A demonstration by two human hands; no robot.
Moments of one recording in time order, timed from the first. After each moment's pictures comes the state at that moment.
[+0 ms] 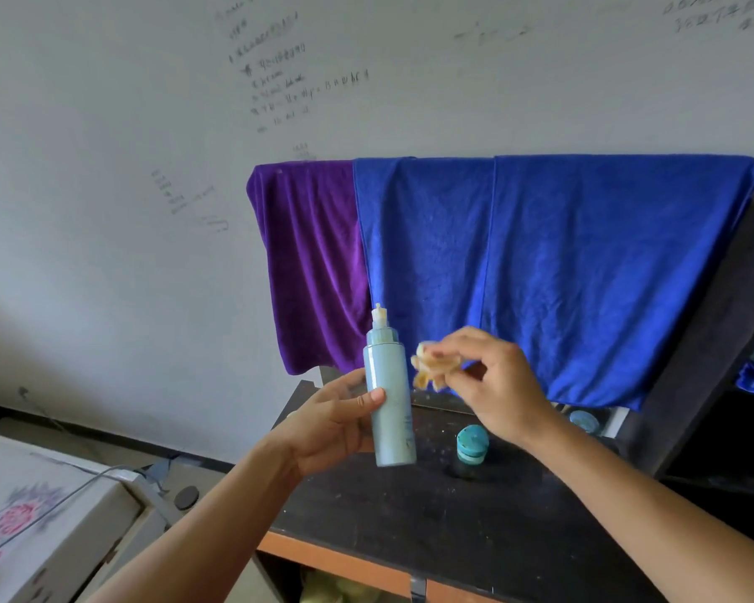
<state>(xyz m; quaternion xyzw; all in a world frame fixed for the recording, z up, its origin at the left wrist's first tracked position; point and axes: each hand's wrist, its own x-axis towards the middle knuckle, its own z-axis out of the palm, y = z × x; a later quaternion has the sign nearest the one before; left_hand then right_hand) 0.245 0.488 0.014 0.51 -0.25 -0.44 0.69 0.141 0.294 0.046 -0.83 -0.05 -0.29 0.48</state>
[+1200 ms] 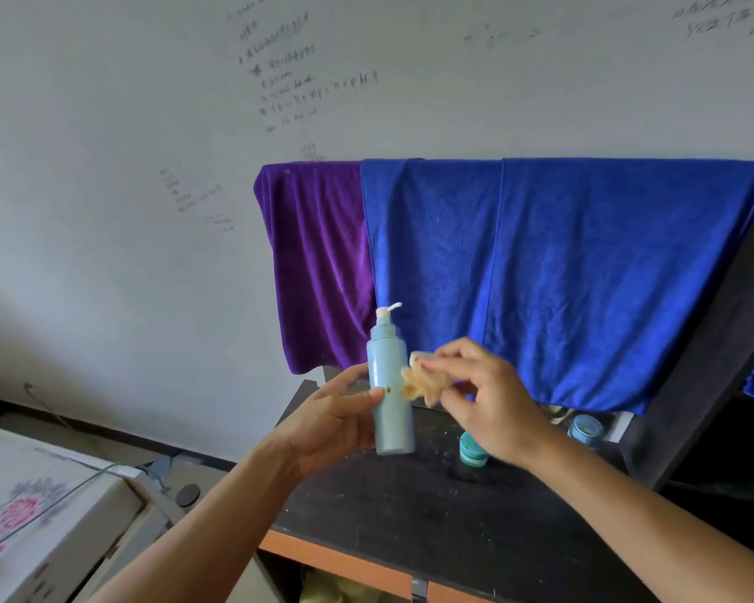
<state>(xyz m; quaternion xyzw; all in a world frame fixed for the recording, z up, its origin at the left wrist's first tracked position) 0.246 0.492 0.014 0.51 -0.20 -0.43 0.72 0.134 0.310 0.043 -0.86 -0.08 -0.26 0.44</state>
